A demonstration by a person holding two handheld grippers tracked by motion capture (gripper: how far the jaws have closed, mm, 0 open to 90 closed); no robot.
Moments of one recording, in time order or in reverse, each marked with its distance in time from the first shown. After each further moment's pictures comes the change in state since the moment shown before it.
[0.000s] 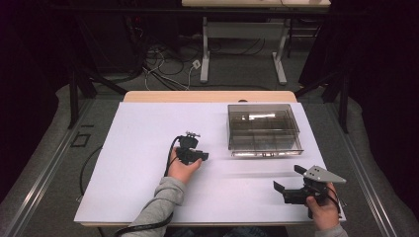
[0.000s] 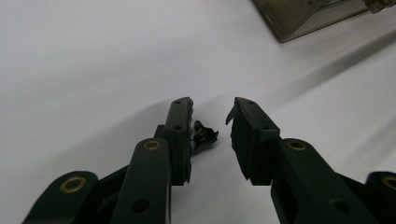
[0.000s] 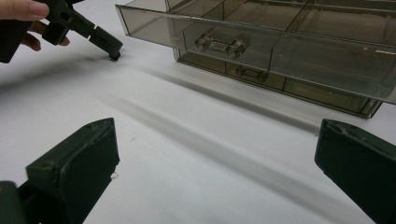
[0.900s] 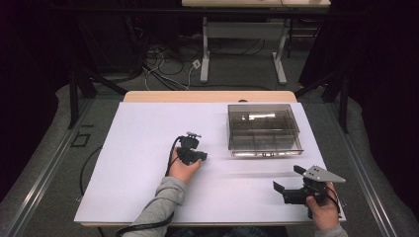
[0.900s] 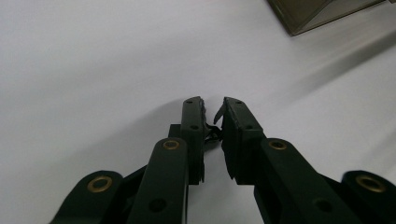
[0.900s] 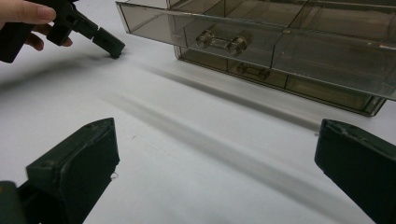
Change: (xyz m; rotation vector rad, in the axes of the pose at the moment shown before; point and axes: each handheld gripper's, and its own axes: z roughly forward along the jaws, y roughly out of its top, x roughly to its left) left arm 0.000 0.001 0.004 0.017 0.026 0.016; right arm 0.000 0.000 0.001 0.012 0.007 0.001
